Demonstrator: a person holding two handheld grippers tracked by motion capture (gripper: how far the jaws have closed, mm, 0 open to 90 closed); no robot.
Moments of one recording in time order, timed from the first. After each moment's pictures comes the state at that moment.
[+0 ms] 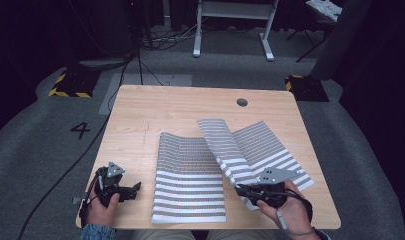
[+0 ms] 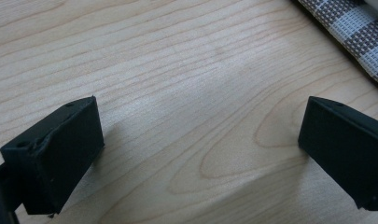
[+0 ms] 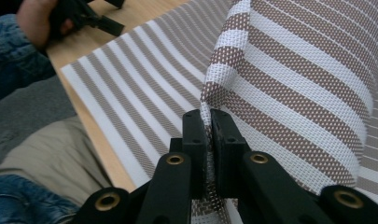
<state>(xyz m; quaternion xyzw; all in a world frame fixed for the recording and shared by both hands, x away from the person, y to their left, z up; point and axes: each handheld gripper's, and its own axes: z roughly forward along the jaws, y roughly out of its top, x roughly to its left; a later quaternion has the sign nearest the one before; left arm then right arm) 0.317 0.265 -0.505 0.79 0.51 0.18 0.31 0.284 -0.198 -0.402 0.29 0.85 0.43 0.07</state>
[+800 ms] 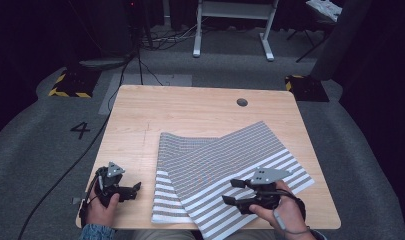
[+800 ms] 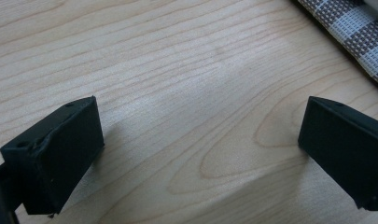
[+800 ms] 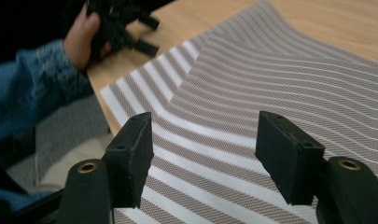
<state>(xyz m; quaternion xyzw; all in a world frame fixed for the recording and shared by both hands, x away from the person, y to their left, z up) 0.317 0.264 -0.505 0.79 0.51 0.18 0.31 0.289 -0.188 -0.405 0.28 0.83 0.48 0.04</state>
